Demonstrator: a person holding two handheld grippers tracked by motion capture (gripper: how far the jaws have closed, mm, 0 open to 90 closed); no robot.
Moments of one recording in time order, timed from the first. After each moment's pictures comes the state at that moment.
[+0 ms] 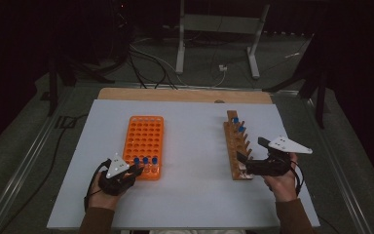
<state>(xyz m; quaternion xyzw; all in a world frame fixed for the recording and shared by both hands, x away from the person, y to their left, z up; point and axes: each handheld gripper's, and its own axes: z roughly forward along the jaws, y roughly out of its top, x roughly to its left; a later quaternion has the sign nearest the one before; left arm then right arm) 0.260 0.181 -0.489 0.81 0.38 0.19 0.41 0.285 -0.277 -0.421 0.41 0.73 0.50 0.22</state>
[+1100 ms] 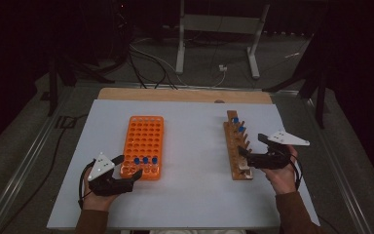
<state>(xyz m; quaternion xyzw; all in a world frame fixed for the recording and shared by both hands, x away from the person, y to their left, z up) 0.249 0.201 -0.473 0.74 0.40 0.20 0.49 0.308 -0.284 -0.426 0.43 0.74 0.47 0.22</state>
